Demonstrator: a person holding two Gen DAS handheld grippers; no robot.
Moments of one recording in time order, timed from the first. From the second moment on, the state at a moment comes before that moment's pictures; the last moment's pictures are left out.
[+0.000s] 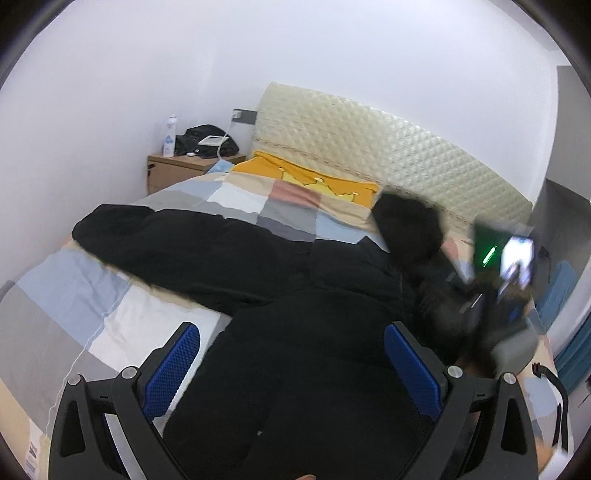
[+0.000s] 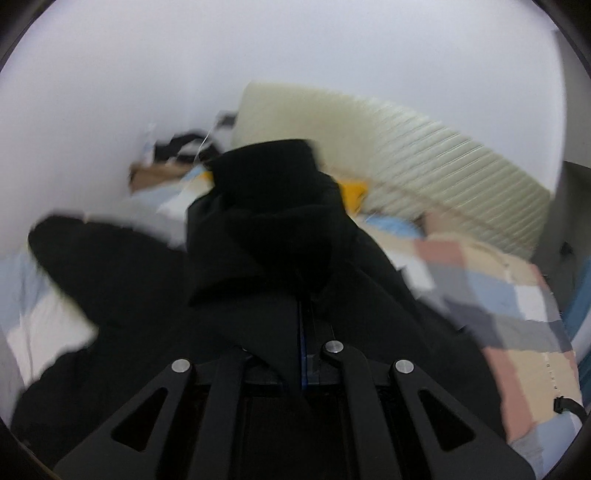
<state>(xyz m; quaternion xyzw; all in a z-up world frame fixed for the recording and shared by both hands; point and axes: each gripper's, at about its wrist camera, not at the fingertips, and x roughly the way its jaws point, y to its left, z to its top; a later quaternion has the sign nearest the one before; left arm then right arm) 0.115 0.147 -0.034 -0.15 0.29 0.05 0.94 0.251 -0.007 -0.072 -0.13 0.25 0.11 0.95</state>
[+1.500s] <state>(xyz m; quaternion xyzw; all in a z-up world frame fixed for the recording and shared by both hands) 0.086 0.089 -0.007 -0.08 0.29 0.01 0.95 0.108 -0.193 -0.019 0.02 0.26 0.14 0.95</state>
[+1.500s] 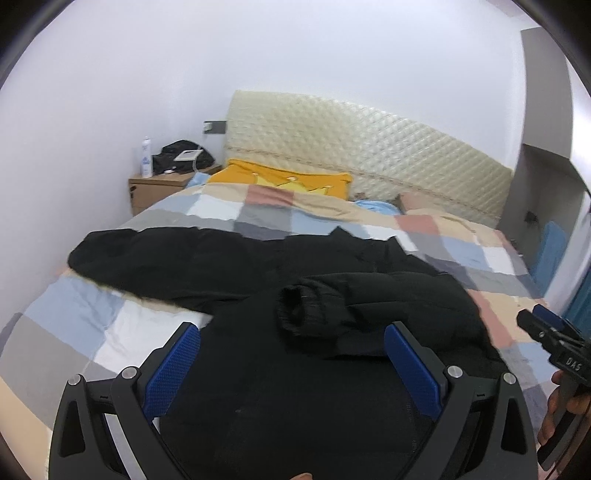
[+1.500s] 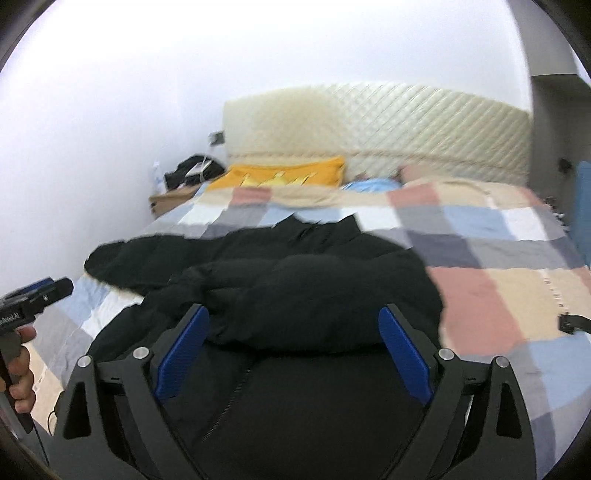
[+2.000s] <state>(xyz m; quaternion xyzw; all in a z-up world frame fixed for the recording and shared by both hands) 0.061 0.047 0.004 -0.06 0.26 -0.01 0.96 0.035 -0.252 0.001 0.08 0.20 0.10 0.97</state>
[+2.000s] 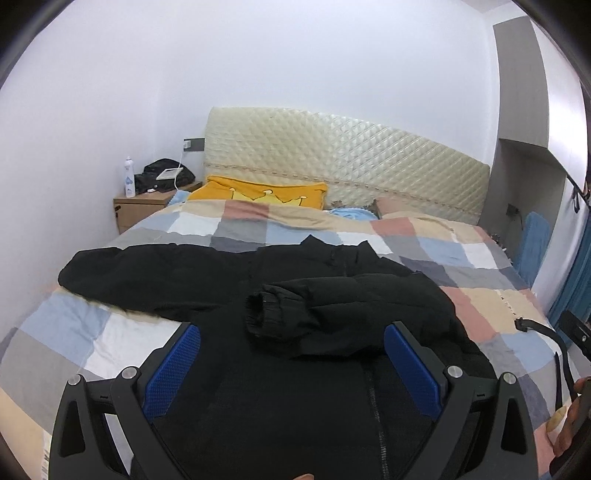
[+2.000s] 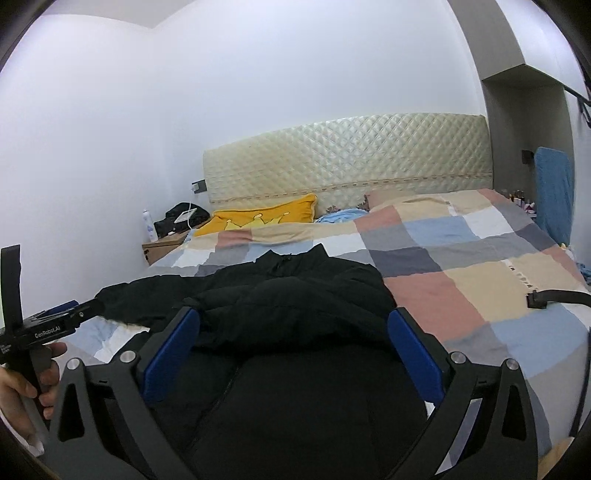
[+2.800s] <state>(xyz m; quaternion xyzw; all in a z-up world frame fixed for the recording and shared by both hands) 0.008 0.012 -0.006 -0.06 0.23 -0.06 0.97 -0.042 -0.246 -0.037 0.02 0.23 0.07 0.97</state>
